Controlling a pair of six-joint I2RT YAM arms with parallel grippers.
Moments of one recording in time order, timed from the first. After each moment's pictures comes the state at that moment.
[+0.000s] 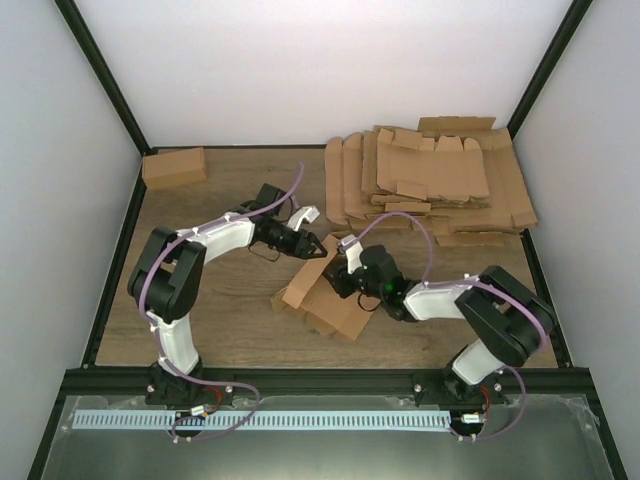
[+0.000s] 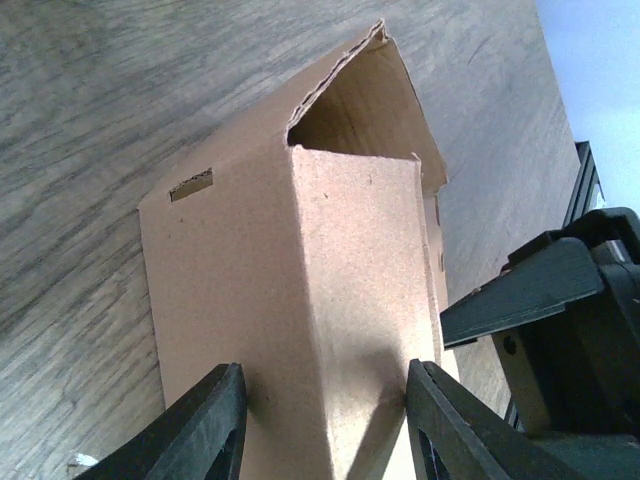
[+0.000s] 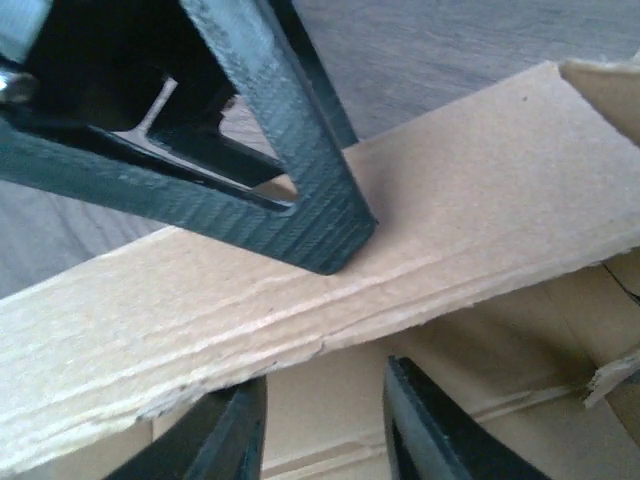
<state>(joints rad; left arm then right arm) -0.46 1.87 1.19 -0.38 0.81 -0.13 0.75 1.57 0.51 0.56 -0.16 0.28</state>
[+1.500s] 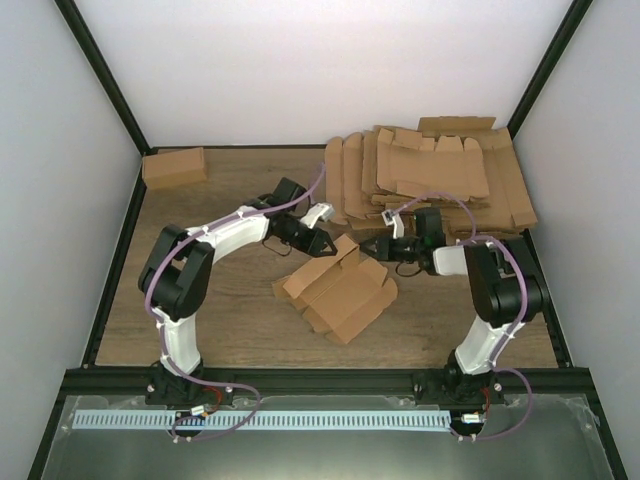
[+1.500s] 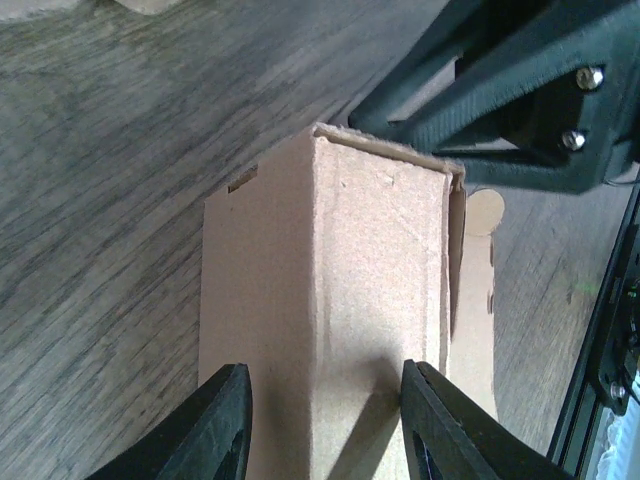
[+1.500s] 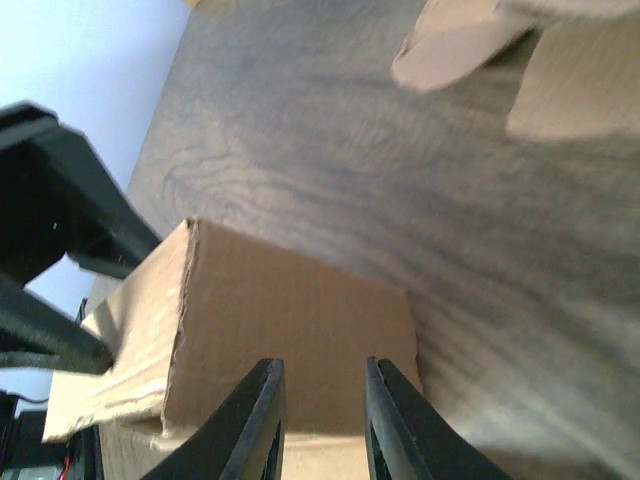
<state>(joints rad) -0.55 1.91 1.32 -0.49 0.67 -0.07 0.19 1.77 0.73 0.32 -0.88 0.37</state>
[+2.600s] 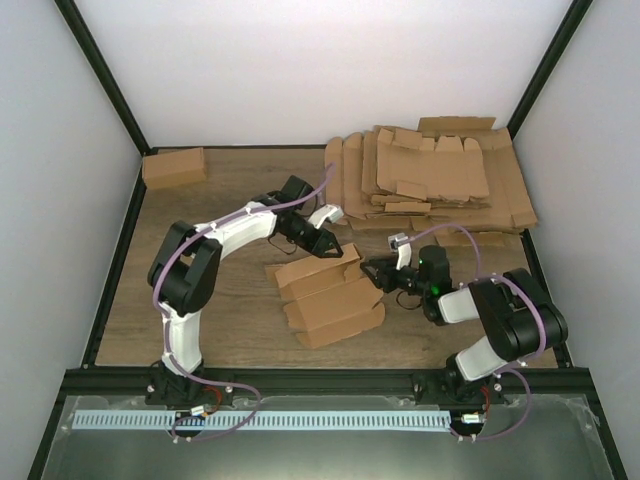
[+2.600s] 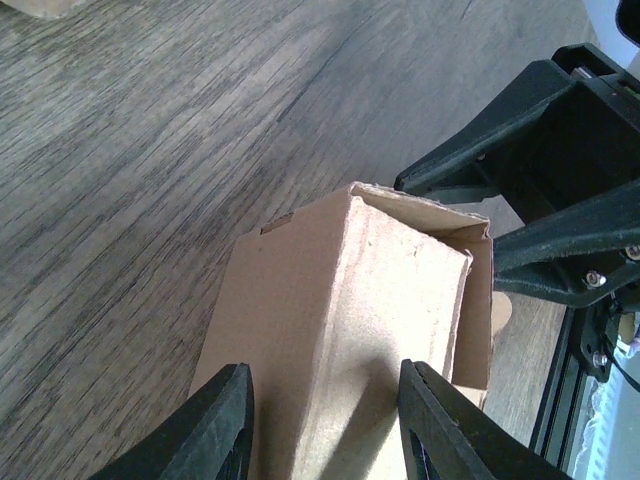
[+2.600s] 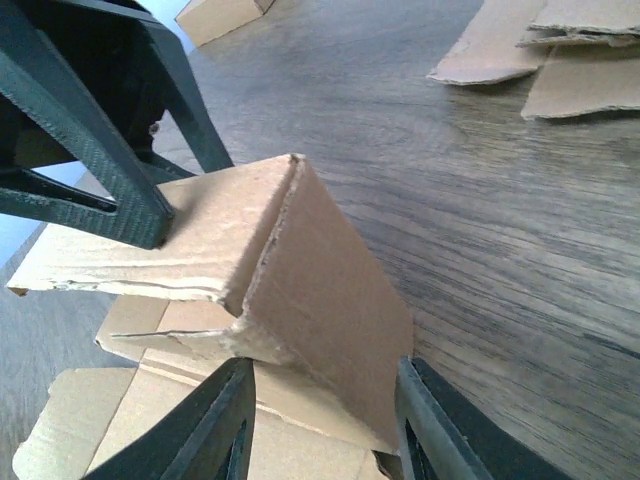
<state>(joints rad) -0.57 1.97 1.41 -0.57 0.71 0.01 0.30 1.52 0.26 0.84 -0.62 0.34</state>
